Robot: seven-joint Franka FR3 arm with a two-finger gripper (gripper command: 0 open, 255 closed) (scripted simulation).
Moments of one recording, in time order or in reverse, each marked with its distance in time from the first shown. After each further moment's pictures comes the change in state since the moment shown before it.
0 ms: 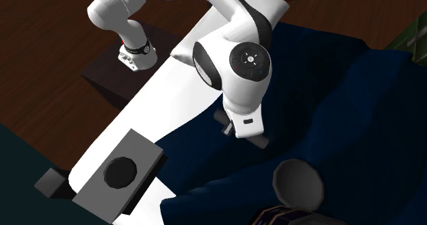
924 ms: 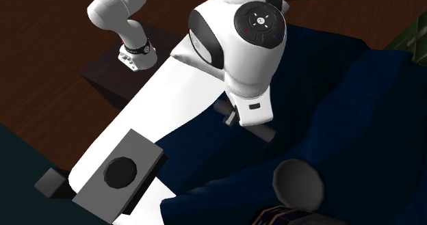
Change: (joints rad) arm -0.008 -0.020 -0.006 0.155 -0.012 -0.172 0.021
